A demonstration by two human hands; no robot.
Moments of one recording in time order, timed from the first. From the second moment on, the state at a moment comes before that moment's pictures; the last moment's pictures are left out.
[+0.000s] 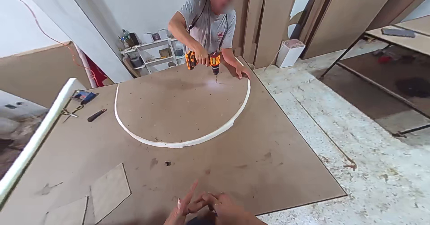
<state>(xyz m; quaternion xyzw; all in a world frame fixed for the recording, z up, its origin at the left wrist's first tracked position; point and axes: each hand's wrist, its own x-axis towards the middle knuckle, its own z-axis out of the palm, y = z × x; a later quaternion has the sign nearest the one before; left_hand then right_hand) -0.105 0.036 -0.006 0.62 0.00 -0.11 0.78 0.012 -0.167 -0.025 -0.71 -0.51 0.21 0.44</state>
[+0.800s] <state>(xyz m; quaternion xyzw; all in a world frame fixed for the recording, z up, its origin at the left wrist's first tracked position) -0.110 0.040 0.001 0.48 0.18 -0.06 0.85 0.026 -0.149 -0.013 -0.62 -0.61 0.27 0.41</state>
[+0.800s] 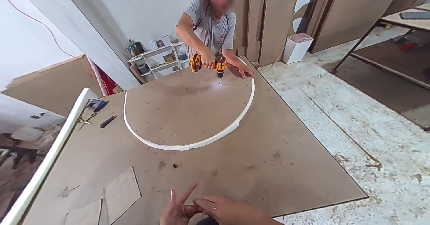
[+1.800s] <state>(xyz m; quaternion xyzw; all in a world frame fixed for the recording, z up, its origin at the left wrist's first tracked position) -0.091 0.036 0.020 0.40 0.20 -0.15 0.88 0.029 -0.141 -0.046 -0.70 -0.61 -0.08 0.36</state>
